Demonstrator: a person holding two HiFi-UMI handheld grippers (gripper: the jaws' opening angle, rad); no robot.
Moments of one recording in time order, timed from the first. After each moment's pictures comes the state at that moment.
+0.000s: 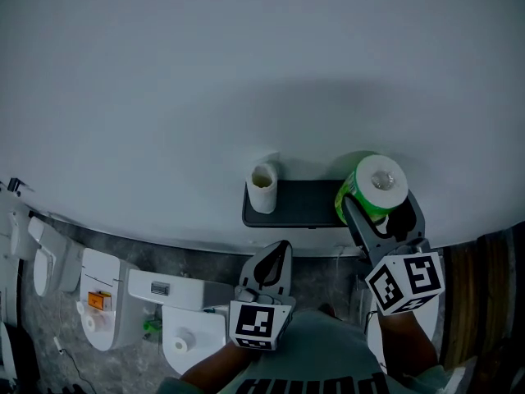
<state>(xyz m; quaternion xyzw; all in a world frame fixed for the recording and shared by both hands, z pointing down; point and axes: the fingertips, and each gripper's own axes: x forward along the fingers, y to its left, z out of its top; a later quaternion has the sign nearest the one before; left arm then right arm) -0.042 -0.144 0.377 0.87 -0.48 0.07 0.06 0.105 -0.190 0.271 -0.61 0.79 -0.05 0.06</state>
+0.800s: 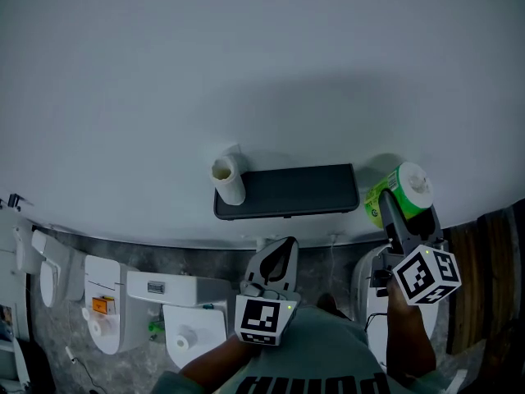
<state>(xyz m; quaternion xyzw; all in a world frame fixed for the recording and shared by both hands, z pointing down) 0.023 -0.123 0.390 0.89 -0.43 0.10 0.05 0.238 -0.146 0.318 -0.69 0.70 -0.15 0.13</state>
